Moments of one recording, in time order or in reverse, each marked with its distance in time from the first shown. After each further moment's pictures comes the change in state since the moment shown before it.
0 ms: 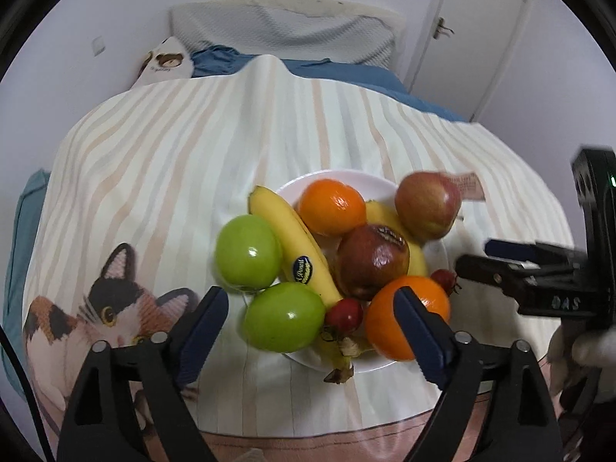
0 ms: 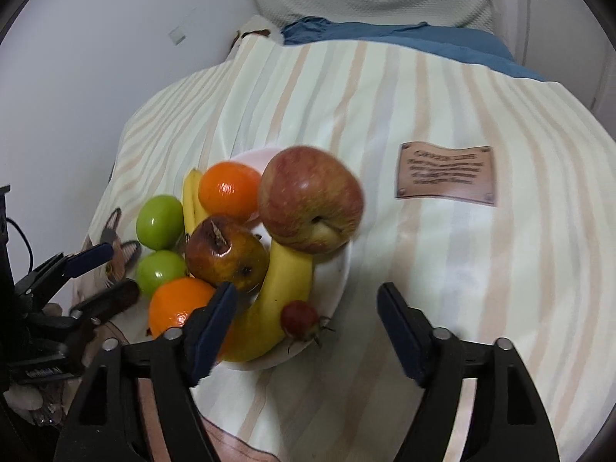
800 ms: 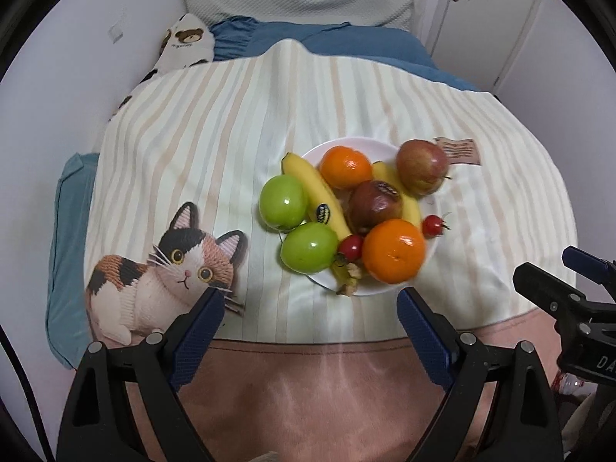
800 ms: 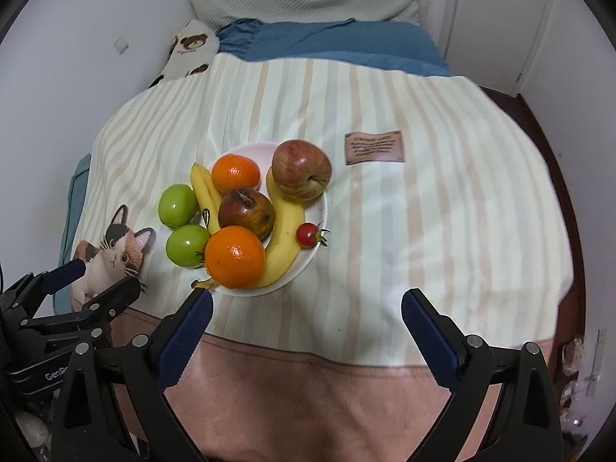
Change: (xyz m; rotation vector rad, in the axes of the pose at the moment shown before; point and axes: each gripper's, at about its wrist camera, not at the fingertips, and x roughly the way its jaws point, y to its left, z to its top) left arm -0.071 -0.022 -0.002 0.045 0.178 0.129; right arm -0.115 0.072 -0.036 0.145 0.031 -0.271
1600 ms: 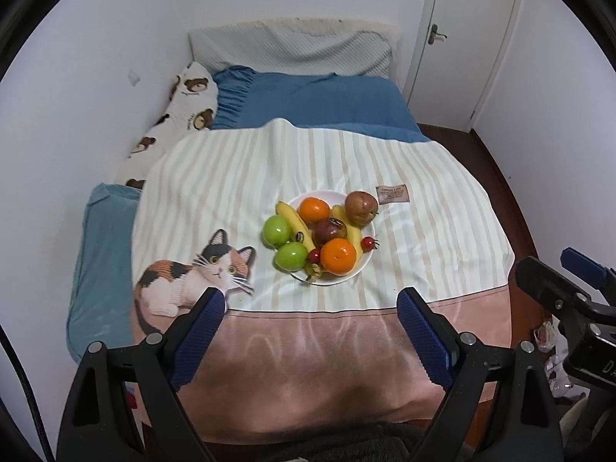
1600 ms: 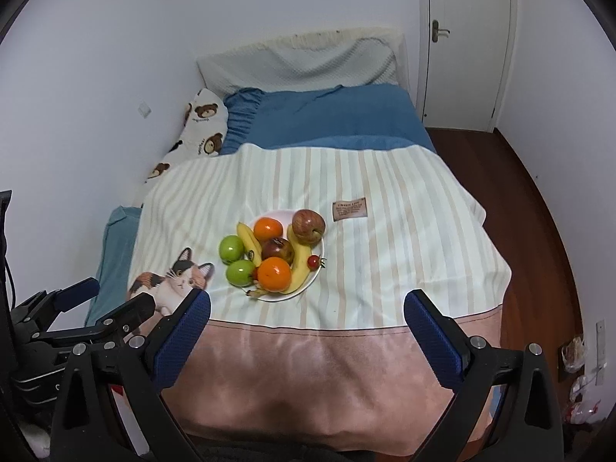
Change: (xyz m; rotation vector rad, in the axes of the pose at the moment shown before) left arm -0.191 -0.020 -0.035 -0.014 -0.161 -0.017; right arm -0.220 0.008 -0.047 0.036 -0.232 0.016
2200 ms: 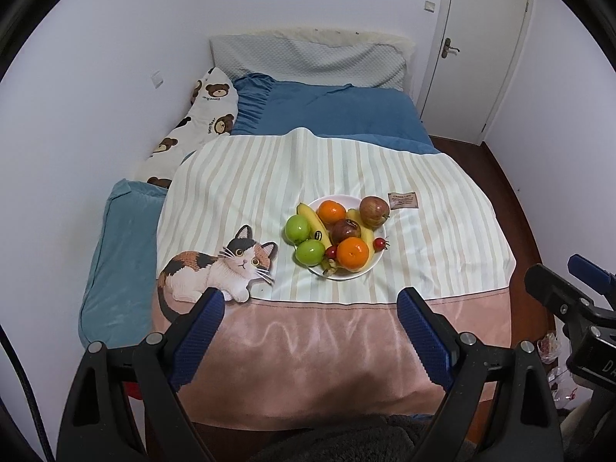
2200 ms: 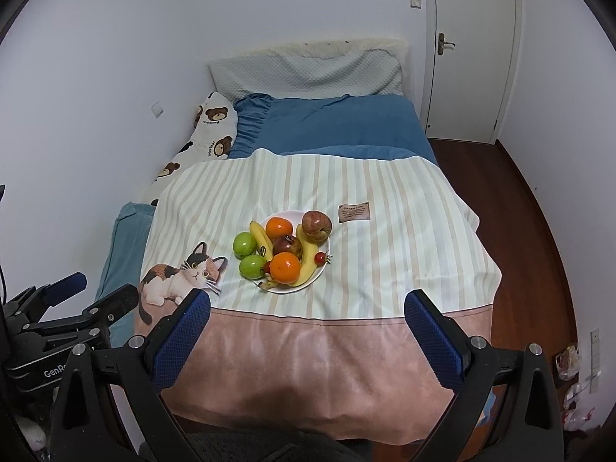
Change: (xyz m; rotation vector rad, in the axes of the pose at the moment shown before) left arm -0.038 0.015 -0.017 -0.031 -0.031 0.037; right arm -0.049 0.018 -0.014 -0.031 -0.017 0.004
